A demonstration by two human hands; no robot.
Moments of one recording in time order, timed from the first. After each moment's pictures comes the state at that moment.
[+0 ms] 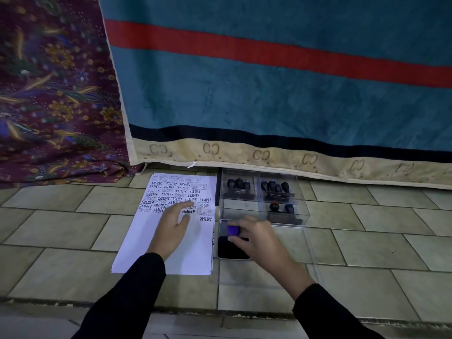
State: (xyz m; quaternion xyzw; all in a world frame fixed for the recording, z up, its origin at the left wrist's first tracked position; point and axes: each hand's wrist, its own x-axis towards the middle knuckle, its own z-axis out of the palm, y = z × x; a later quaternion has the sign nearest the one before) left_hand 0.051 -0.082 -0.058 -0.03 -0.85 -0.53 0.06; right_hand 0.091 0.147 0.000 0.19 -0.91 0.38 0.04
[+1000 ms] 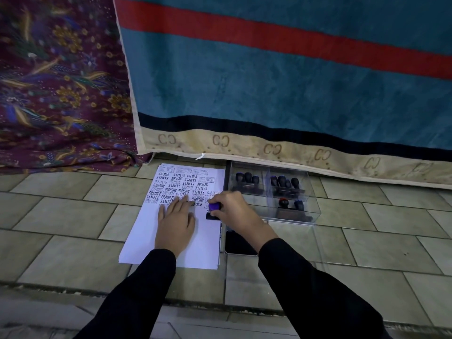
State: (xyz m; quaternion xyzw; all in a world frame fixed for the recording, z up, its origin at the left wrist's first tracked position) left_hand 0.046 -0.085 -0.088 0.01 -0.97 -0.24 0.11; right_hand 0.026 0.084 -0.001 0.21 -0.94 0.28 -0.01
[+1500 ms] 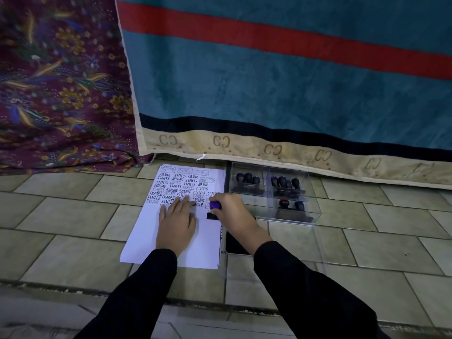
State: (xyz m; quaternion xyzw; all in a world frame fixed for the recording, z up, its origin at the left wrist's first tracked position) left_hand 0.044 -0.086 -0.092 0.01 -0.97 -0.22 0.09; right_hand 0.030 0.075 -0.003 0.16 -0.94 0.30 -0.01
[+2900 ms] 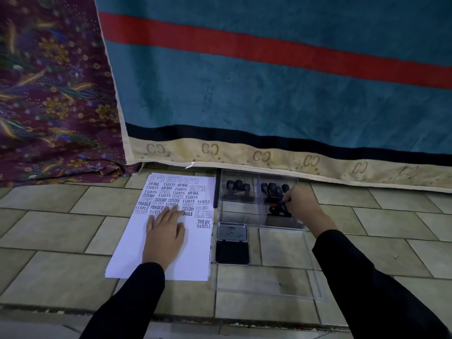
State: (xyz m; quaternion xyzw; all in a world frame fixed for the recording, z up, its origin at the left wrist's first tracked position) left_hand 0.043 -0.088 -0.093 0.00 -0.96 -0.25 0.12; right_hand -0.013 0.236 0.028 -0.06 -0.99 0.08 -0.07
